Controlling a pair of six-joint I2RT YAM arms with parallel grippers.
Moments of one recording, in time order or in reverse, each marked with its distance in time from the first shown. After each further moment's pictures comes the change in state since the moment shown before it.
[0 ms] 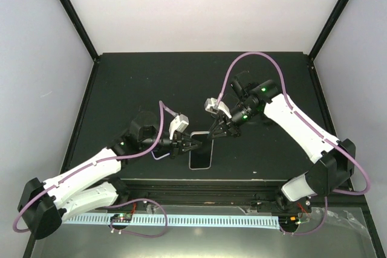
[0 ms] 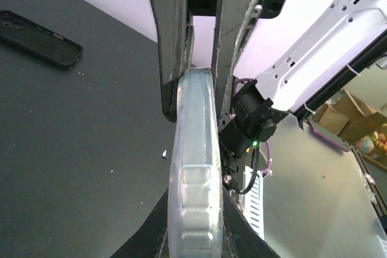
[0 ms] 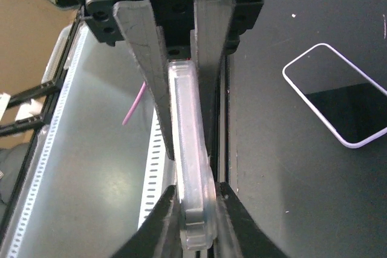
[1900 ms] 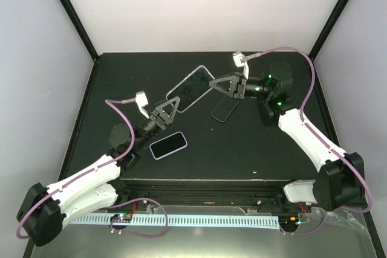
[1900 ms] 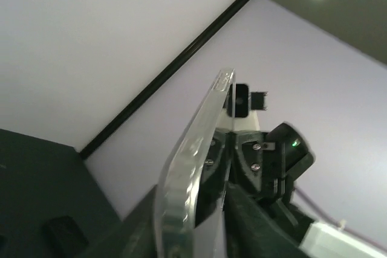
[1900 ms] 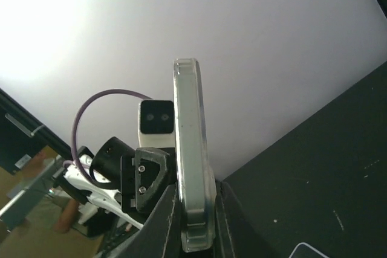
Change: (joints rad) left arm 0.070 -0.047 -0.174 0.849 -0.608 -0.619; right arm -0.217 -0.141 -0.369 1.701 -0.125 1.542
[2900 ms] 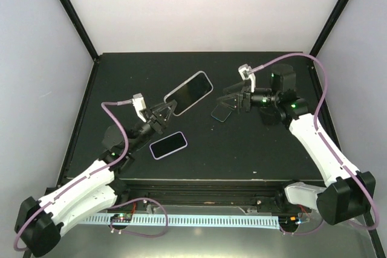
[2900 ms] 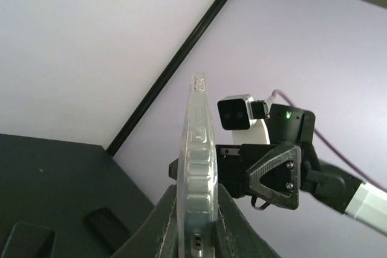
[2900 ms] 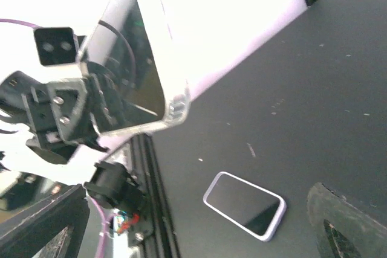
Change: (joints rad) left arm 0.042 -0.166 0.000 -0.254 0.074 0.188; right arm -0.061 -0.144 0.043 -0.795 0.112 -0.688
